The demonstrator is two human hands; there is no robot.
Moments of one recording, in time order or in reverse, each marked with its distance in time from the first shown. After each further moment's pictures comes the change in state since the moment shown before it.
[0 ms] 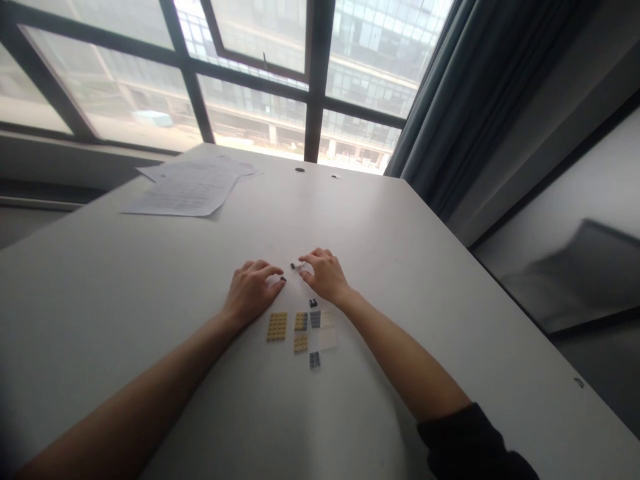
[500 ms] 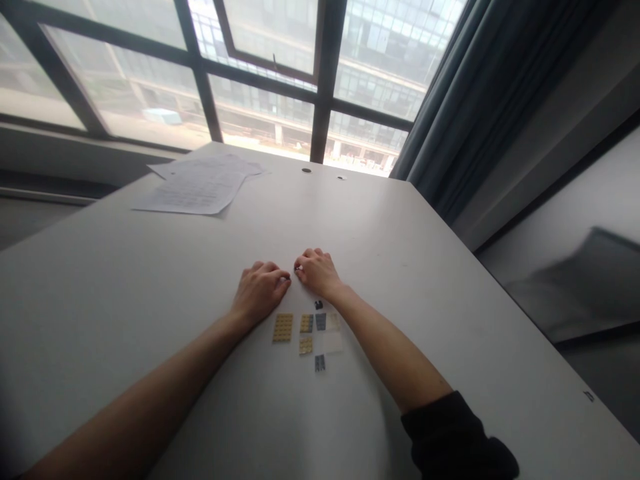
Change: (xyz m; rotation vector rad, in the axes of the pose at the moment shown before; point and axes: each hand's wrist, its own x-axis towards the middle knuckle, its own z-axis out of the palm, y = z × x) left_hand -0.001 0.001 0.000 0.044 -0.030 0.029; right_hand 0.025 -0.011 0.022 -0.170 -0.146 -0.084
